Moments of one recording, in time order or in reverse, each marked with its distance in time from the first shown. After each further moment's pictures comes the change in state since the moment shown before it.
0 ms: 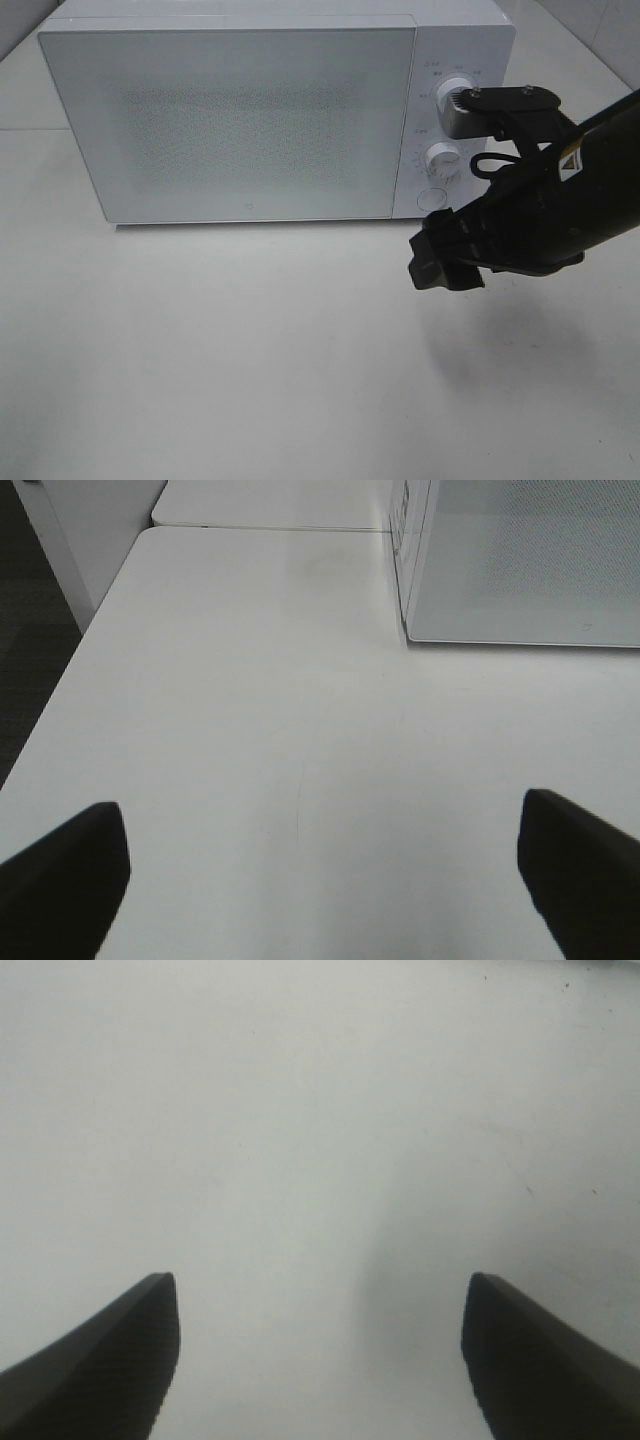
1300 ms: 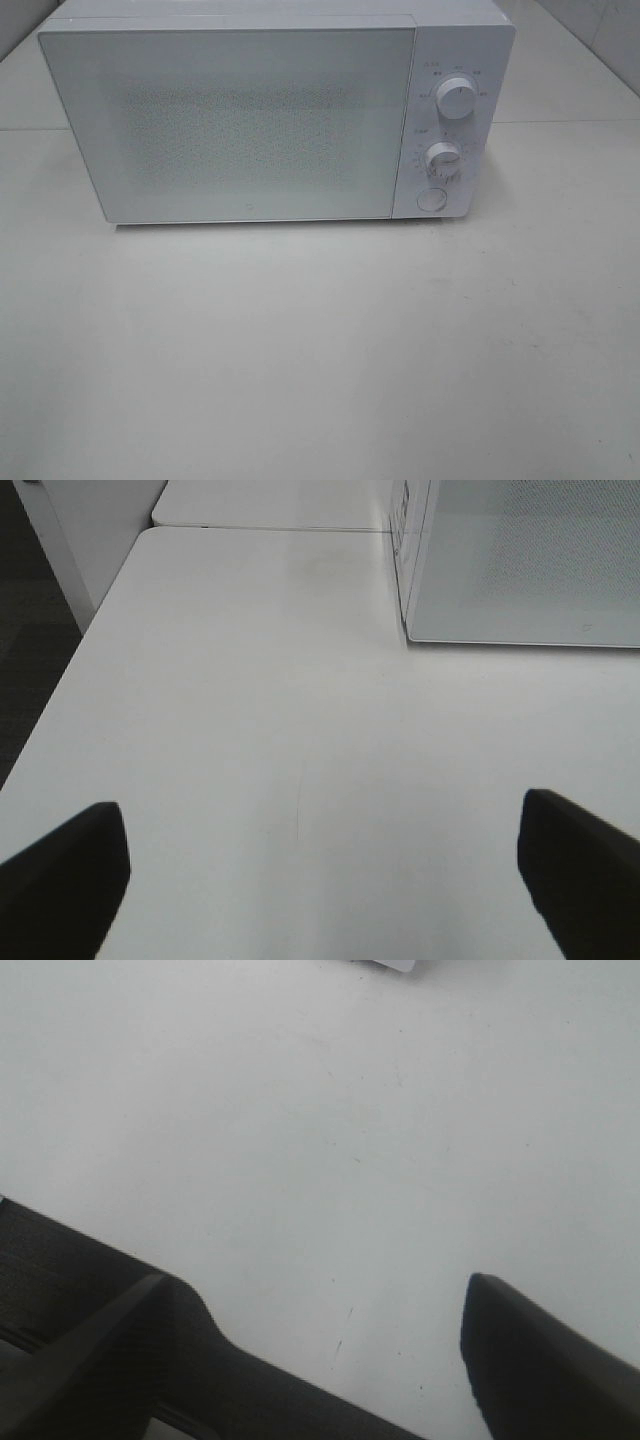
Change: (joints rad) left arm 0.000 0.000 0.000 0.000 0.000 0.000; right arm 0.000 -0.925 0.057 -0.250 0.687 -0.010
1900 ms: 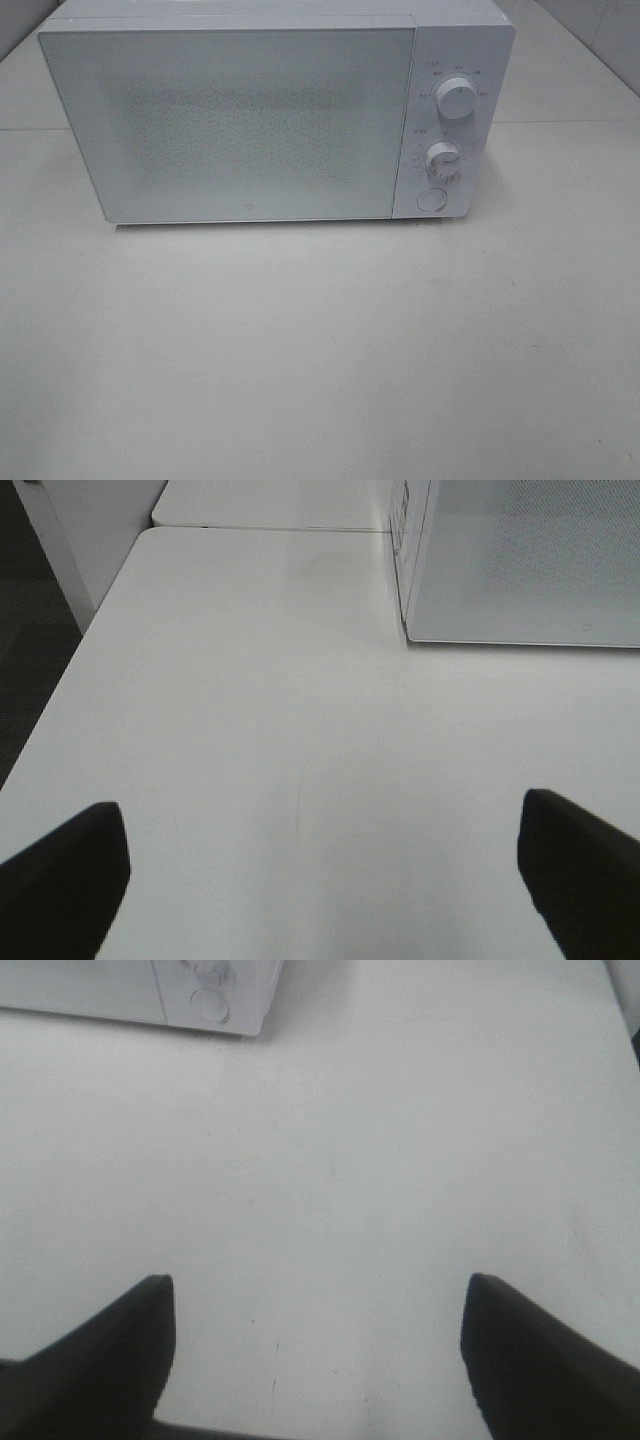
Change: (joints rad) left arm 0.000 0.000 0.000 0.000 0.000 0.000; right arm -0.295 -0.384 0.151 -0.003 -0.025 -0.007
